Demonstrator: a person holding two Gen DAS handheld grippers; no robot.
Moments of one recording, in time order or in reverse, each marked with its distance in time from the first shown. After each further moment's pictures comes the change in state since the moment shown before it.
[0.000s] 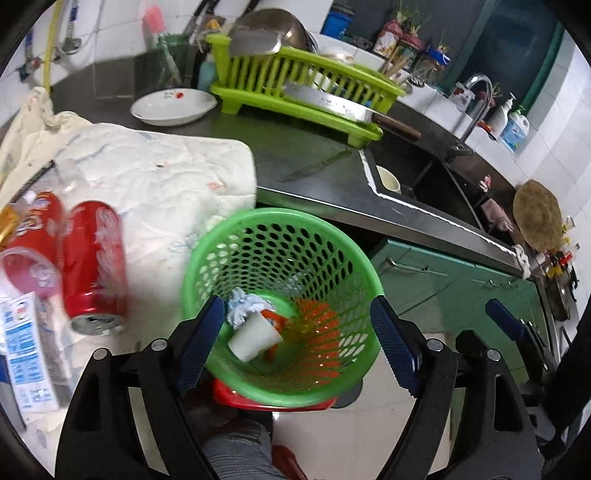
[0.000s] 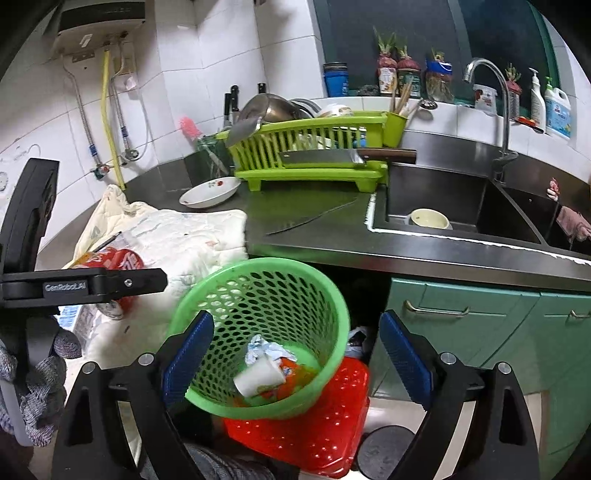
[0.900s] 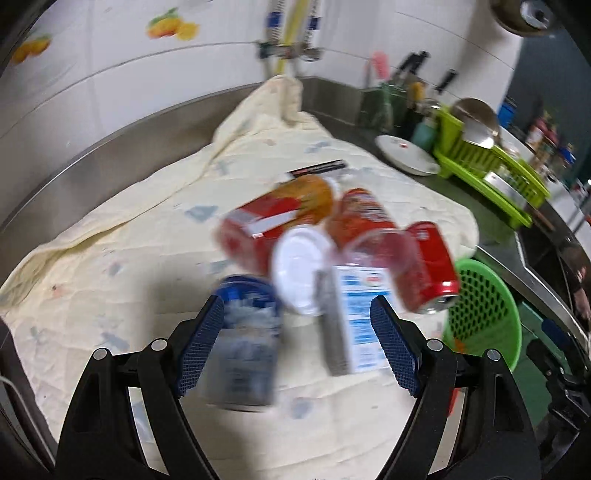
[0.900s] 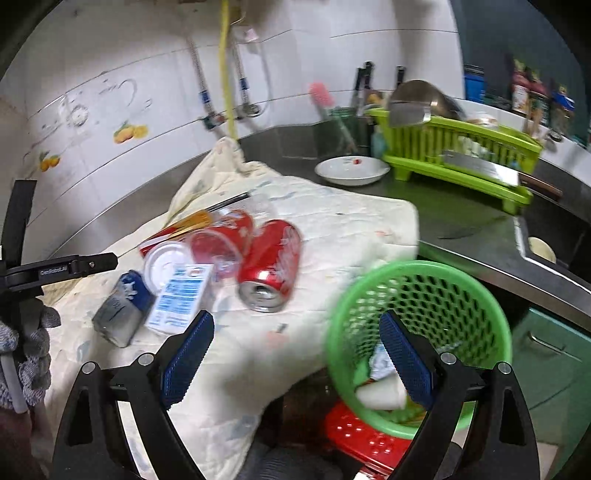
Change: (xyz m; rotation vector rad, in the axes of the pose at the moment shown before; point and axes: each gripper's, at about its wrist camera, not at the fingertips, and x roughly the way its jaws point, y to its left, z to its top) left arm -0.164 0.237 -0.060 -0.318 -0.151 0.437; right arm 0.033 0.188 0.006 -0.208 0.104 0.298
